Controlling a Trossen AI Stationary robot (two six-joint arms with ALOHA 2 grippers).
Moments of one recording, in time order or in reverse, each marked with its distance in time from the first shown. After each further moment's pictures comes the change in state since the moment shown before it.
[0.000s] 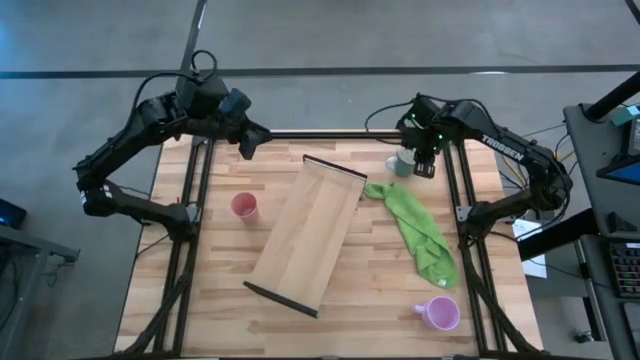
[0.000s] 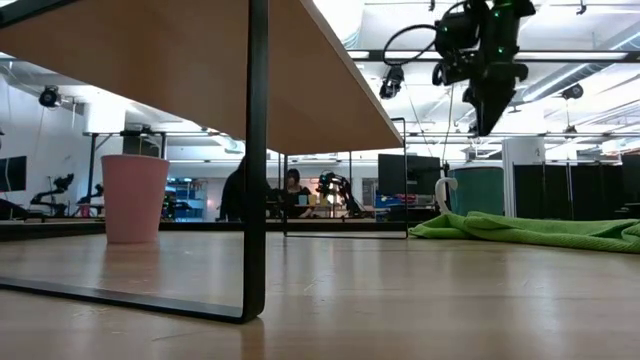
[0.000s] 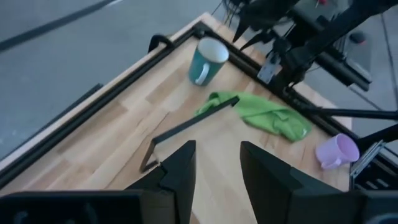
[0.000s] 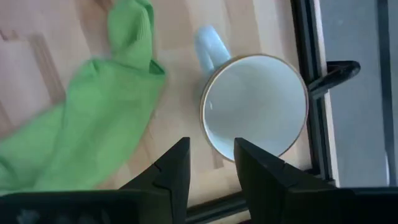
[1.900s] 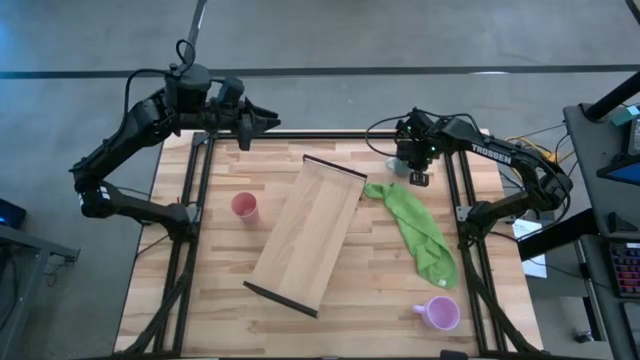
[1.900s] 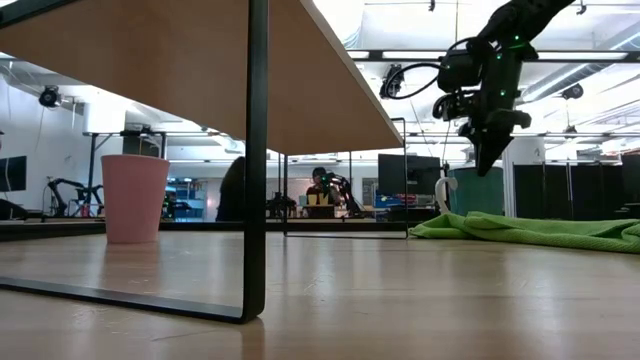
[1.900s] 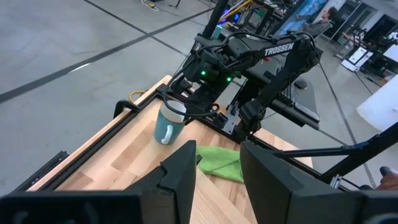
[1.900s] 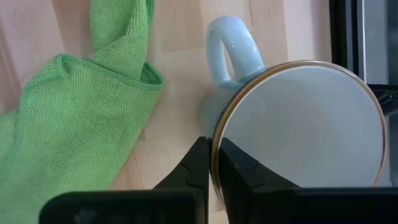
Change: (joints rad) left arm 0.000 -0.019 -0.003 0.258 0.085 -0.001; right arm -0.038 0.000 -0.277 0.316 -0.052 -0.098
